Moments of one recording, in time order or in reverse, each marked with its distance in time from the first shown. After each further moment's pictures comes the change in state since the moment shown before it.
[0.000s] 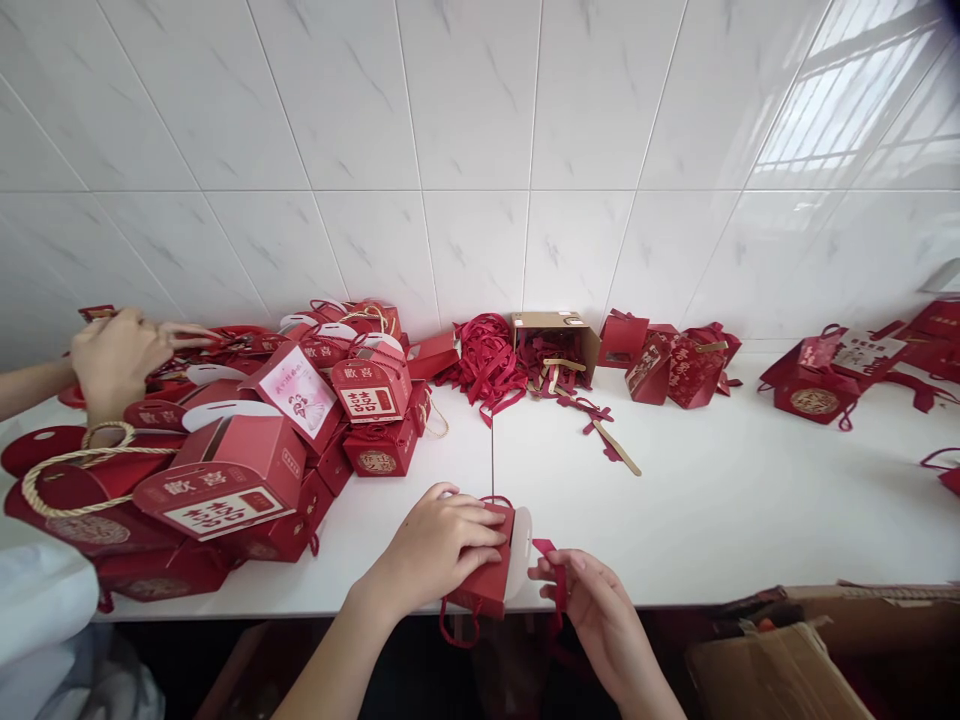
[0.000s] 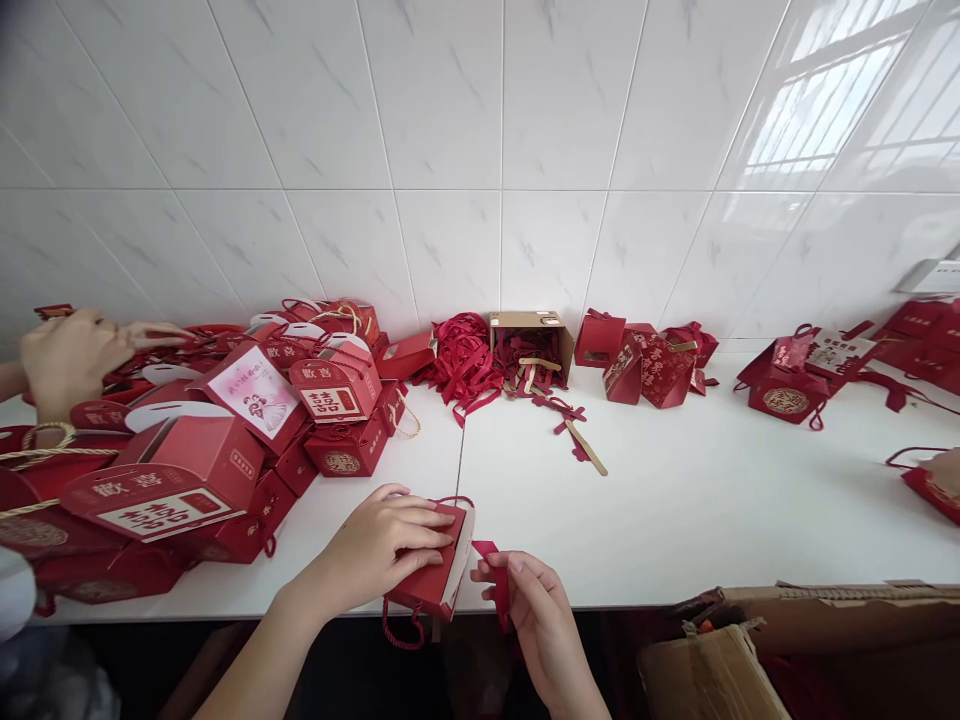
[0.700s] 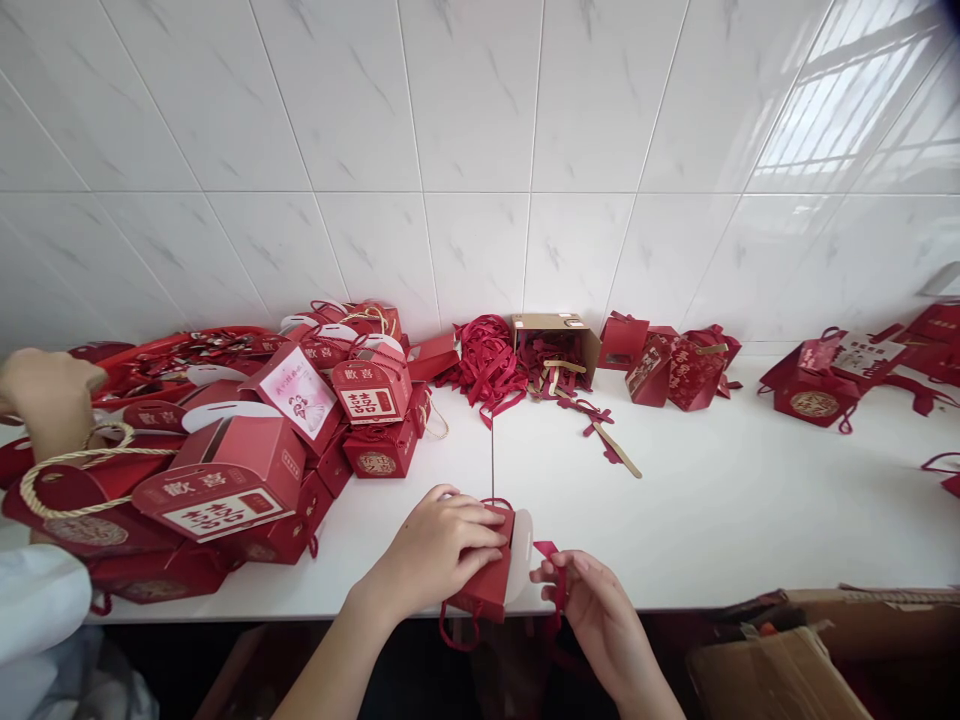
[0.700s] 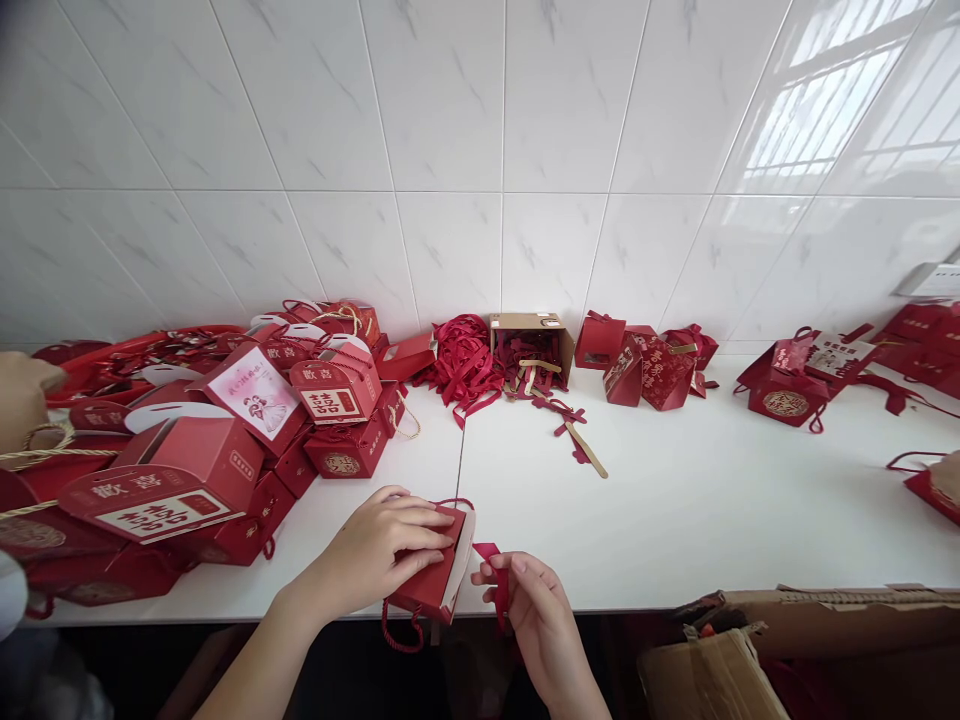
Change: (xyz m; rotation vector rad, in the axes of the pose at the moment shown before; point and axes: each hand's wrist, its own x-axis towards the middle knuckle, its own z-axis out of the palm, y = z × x) left_hand -0.001 0.004 -0.005 0.001 0.039 0.029; right_hand 0.002 -0.004 0.004 0.061 -0.041 0.001
